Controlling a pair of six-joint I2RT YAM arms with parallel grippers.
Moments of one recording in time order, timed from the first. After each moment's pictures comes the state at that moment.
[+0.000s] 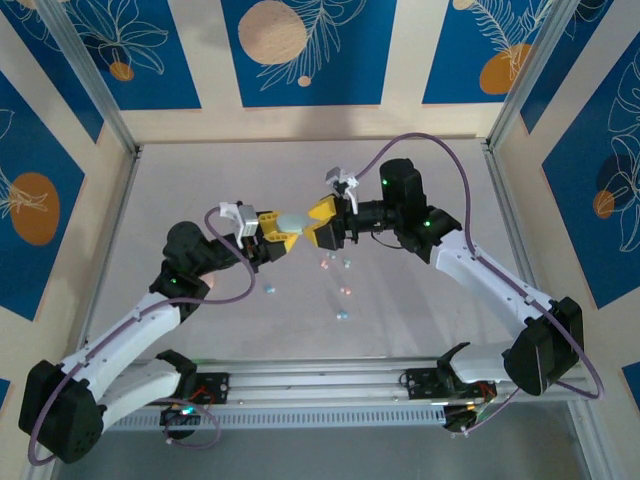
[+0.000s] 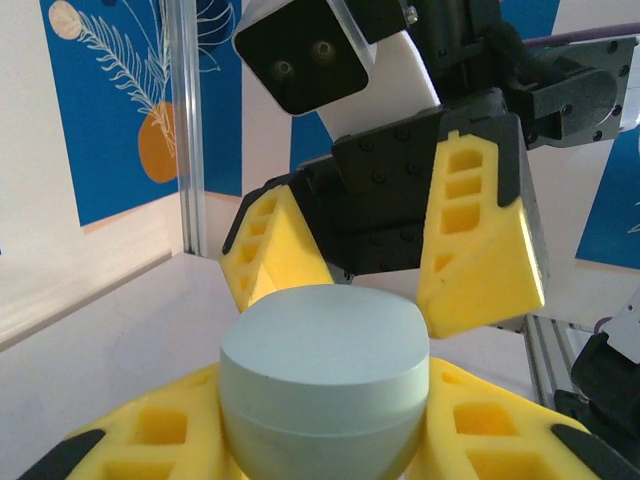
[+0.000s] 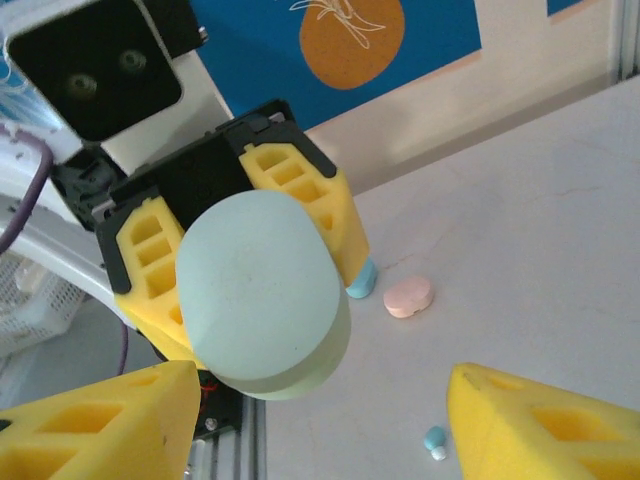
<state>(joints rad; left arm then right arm) -0.51 0.97 0.61 0.50 0.68 -0.14 0.57 1.31 1.14 -0.19 -0.92 0.07</state>
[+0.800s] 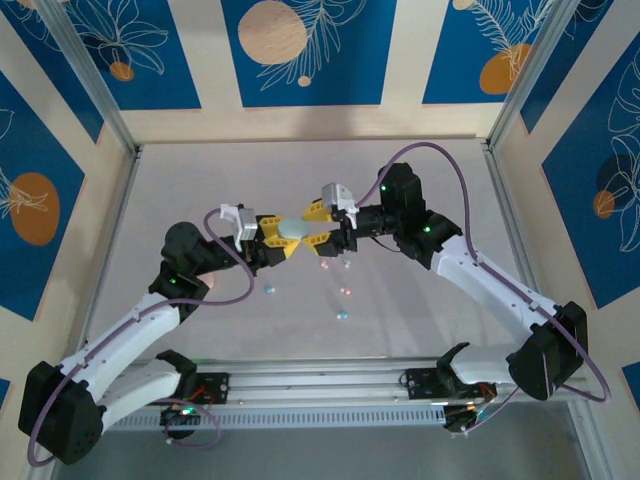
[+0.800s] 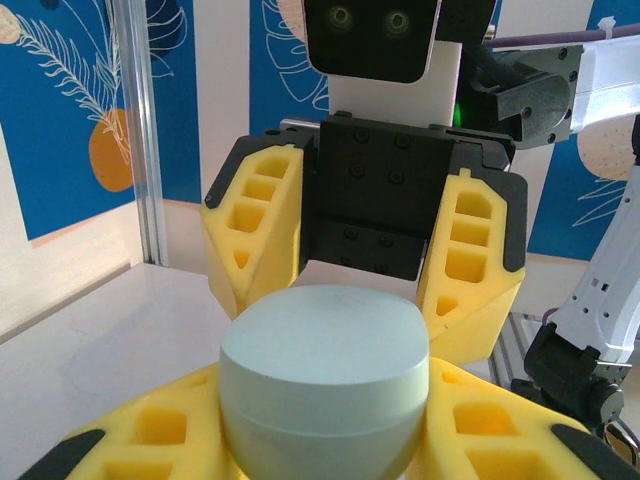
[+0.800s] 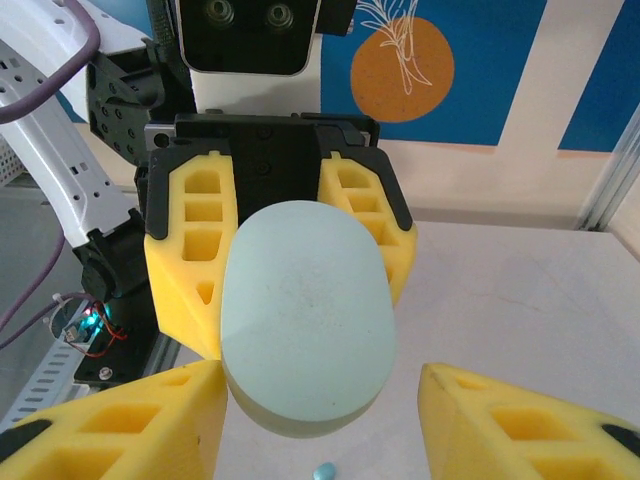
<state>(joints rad) -0.51 0.97 0.61 0.51 0.77 -0.15 0.61 1.28 1.13 -0.17 -0.92 -0.34</state>
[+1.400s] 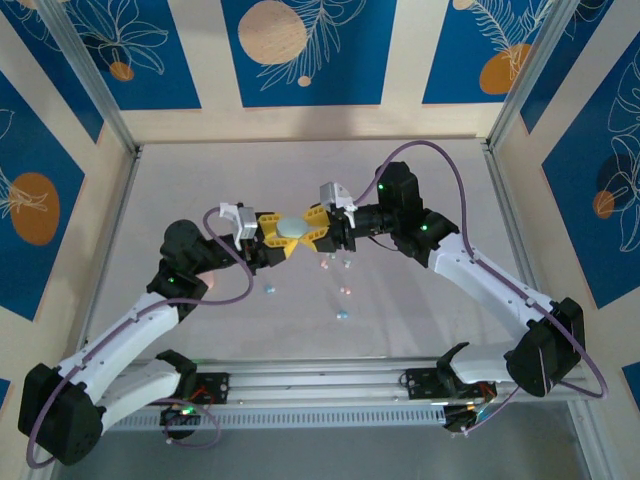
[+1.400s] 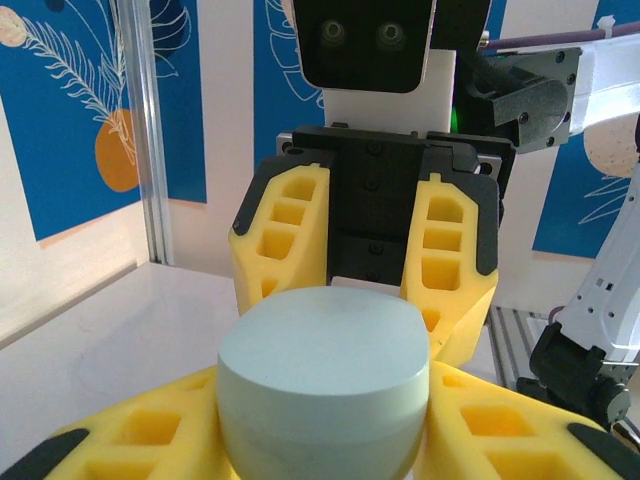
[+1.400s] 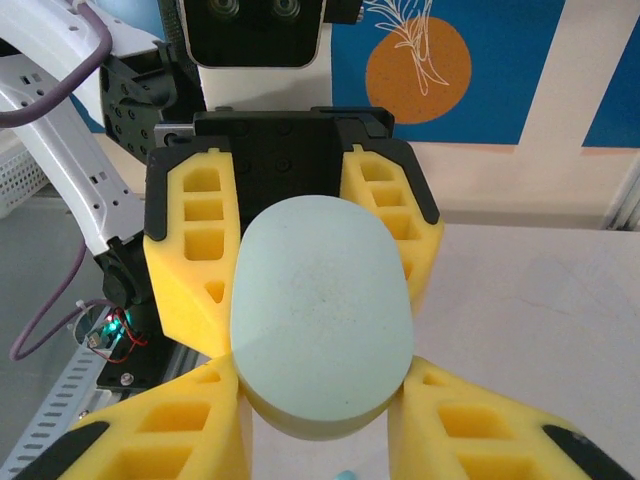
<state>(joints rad) -0.51 0.96 0.64 0.46 0.76 -0.13 0.62 1.30 1.13 -0.16 -0.96 -0.31</state>
